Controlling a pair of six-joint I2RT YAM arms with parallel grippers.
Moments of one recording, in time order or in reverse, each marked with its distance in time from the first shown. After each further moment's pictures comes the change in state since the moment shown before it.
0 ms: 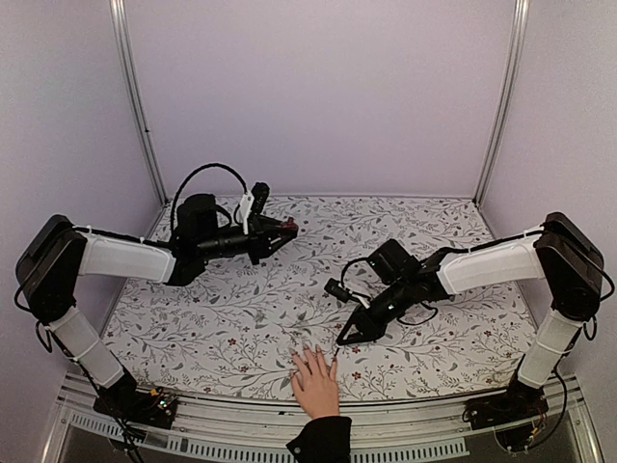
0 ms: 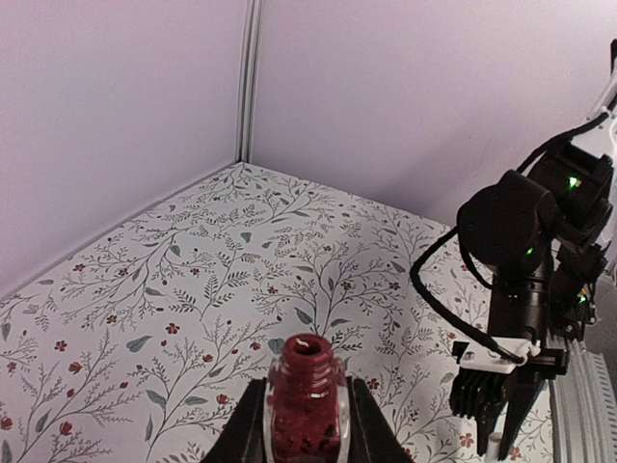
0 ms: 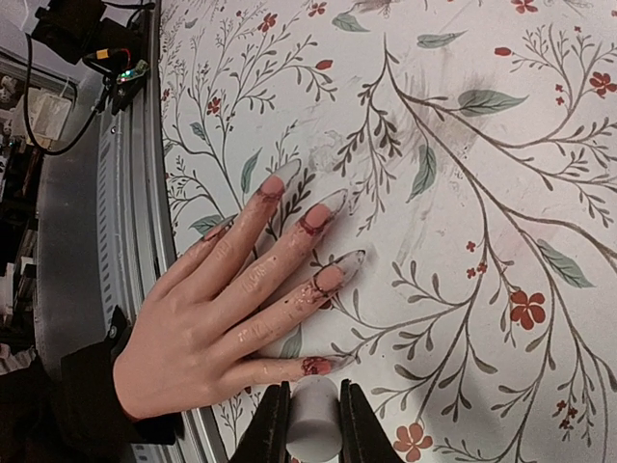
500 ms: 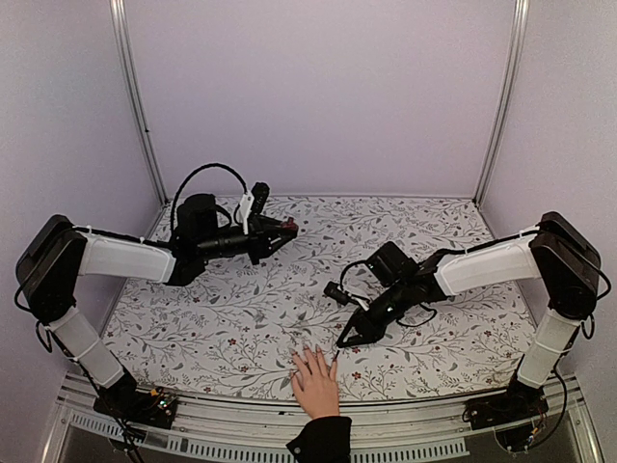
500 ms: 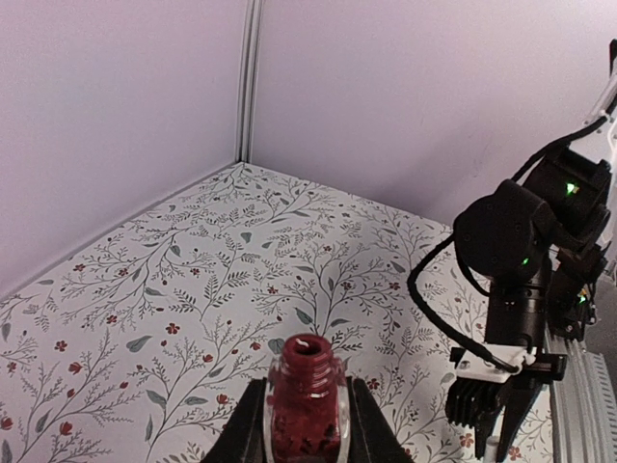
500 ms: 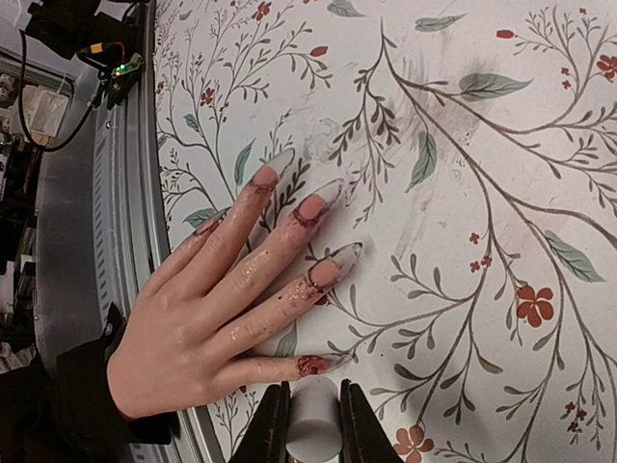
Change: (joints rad) left arm 0.000 0.000 0.000 0.000 0.000 0.000; right arm 0.003 0.022 0.000 0.000 -0.001 0.000
